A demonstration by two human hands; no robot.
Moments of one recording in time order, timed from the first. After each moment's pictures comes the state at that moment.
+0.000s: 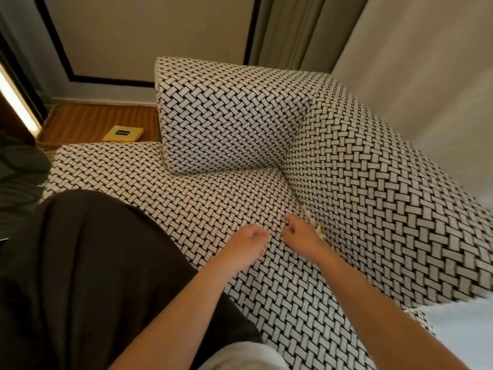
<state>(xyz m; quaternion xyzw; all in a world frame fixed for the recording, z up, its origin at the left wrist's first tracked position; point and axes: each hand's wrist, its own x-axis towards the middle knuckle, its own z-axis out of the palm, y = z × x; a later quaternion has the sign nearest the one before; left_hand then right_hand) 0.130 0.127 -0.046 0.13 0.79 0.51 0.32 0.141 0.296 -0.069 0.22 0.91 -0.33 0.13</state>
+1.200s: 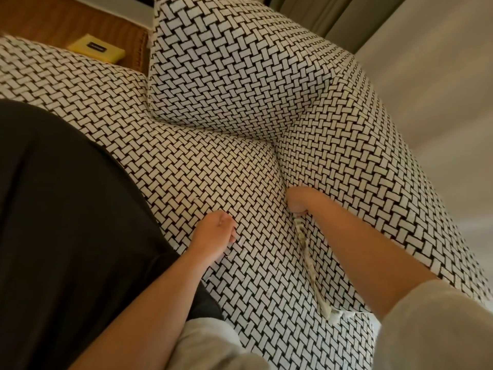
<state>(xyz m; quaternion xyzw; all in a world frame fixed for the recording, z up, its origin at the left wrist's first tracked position) 0.141 0.135 -0.103 -0.05 0.71 0.65 0.27 0.060 0.337 -0.052 0.13 0.87 0.19 0.44</state>
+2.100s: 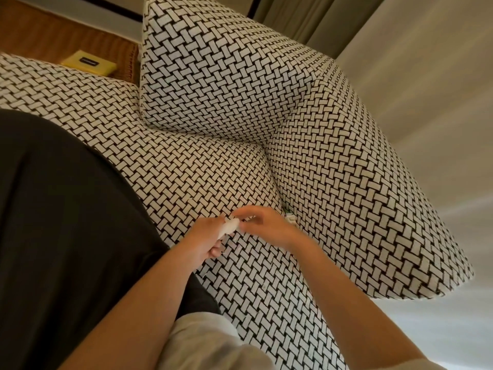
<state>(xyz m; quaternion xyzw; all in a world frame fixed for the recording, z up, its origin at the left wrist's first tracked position) 0.142 0.129 -0.087 -0.18 0.56 0.70 0.40 0.154 0.280 -0.040 0.08 0.89 -0.37 0.27</state>
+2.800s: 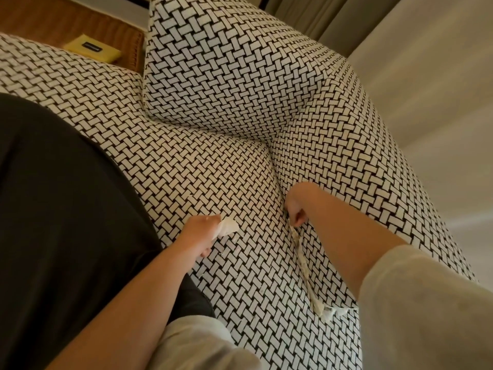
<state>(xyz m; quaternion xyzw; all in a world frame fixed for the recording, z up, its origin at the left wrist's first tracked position) 0.137 0.128 -0.108 -0.17 0.68 0.62 0.36 0.049 0.352 -0.055 0.24 0.77 0.18 0.56</state>
